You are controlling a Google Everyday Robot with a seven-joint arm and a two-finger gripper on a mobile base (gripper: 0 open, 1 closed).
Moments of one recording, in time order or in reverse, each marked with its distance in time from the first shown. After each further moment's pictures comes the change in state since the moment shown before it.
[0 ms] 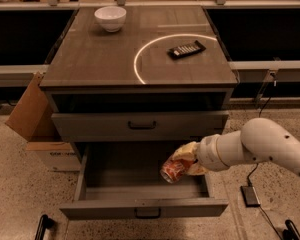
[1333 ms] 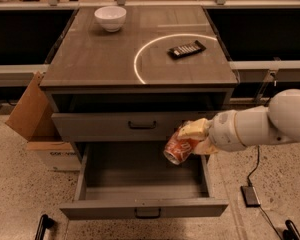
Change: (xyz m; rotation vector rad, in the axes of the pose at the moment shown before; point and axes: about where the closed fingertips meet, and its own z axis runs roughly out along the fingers) arm -0.010 -0.071 -0.082 0.103 0.021 -0.155
